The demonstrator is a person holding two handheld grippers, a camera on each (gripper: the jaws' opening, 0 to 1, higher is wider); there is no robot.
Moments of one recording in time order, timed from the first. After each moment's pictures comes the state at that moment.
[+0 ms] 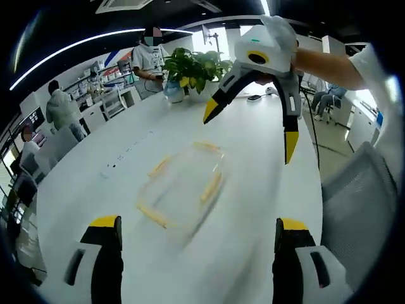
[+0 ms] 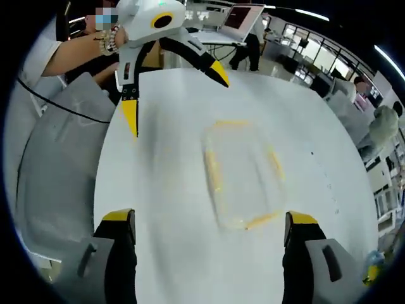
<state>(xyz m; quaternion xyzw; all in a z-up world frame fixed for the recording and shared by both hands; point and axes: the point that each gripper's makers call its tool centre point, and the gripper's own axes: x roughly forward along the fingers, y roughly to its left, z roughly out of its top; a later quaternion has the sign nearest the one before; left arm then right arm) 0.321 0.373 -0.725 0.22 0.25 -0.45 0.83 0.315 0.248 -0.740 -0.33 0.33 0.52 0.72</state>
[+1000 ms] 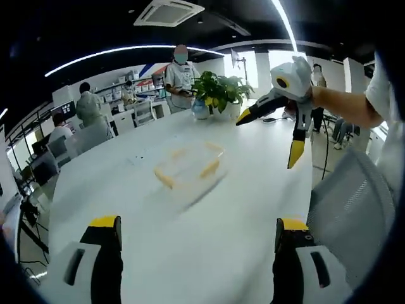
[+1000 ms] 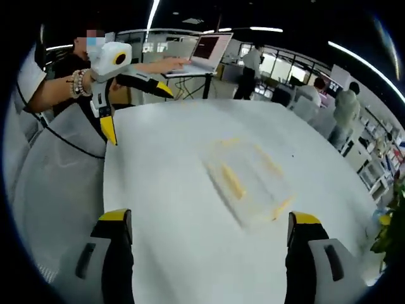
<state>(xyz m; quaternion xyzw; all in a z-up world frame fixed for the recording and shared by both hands) 0.251 0.444 -0.716 0.14 0.19 -0.38 0.89 0.259 0.262 -0.729 -0.23 0.27 0.43 0.83</state>
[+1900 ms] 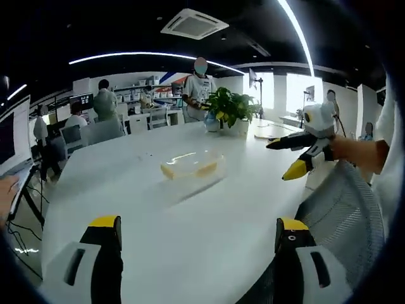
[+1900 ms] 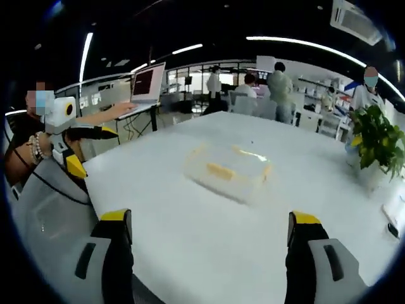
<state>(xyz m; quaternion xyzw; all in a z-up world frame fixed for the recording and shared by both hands) 0.209 0.471 -0.719 0.08 0.18 -0.33 0.92 0.217 0.244 -0.728 -0.09 0.20 0.26 0.94</state>
